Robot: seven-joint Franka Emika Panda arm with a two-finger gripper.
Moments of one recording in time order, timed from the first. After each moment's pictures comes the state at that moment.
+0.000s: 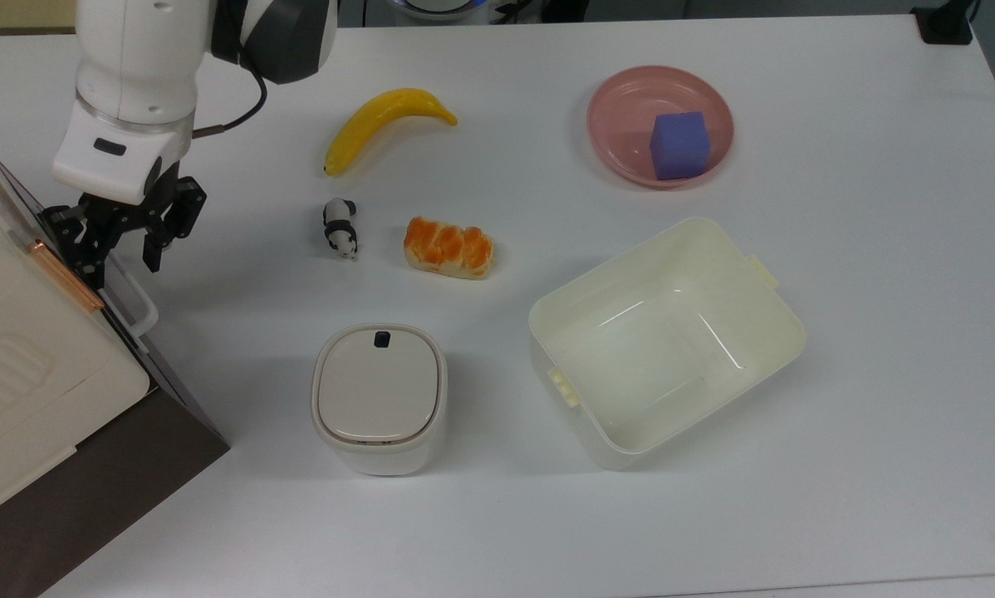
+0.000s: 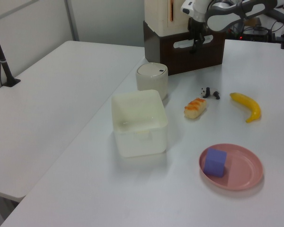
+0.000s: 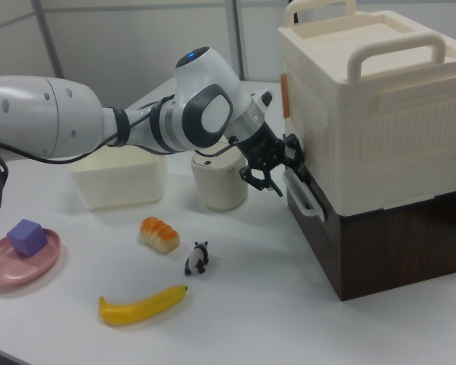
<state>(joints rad) -0.19 0.41 -0.12 -1.58 -0.34 2.37 -0.79</state>
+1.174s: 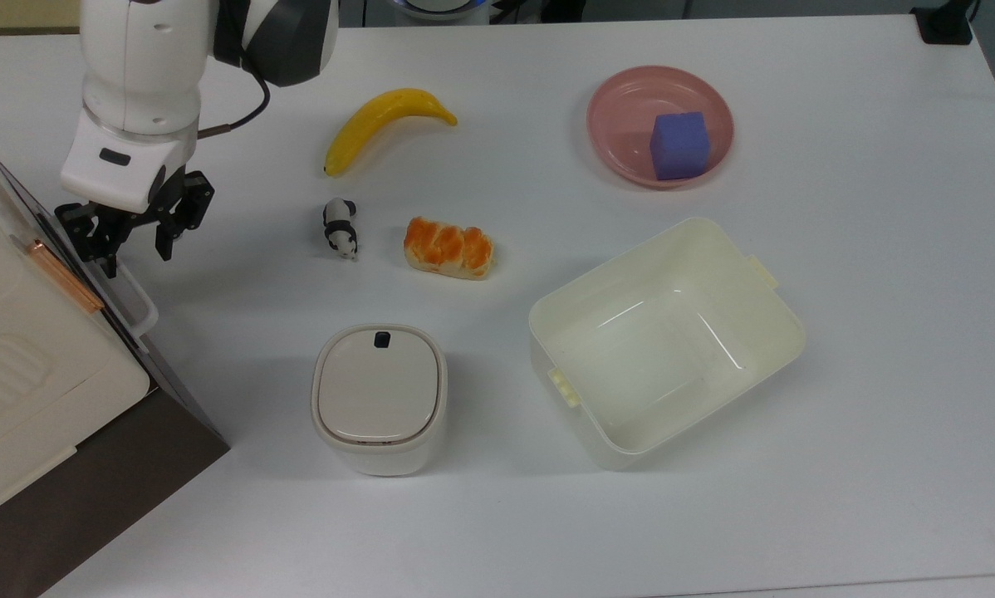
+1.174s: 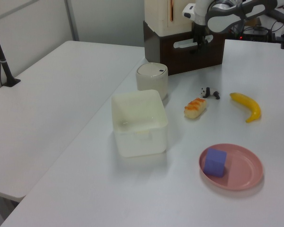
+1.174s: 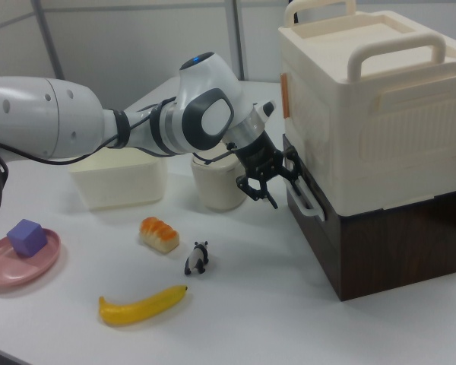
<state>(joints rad) -0.19 0.41 -0.12 -1.59 -0.34 2.29 -0.77</state>
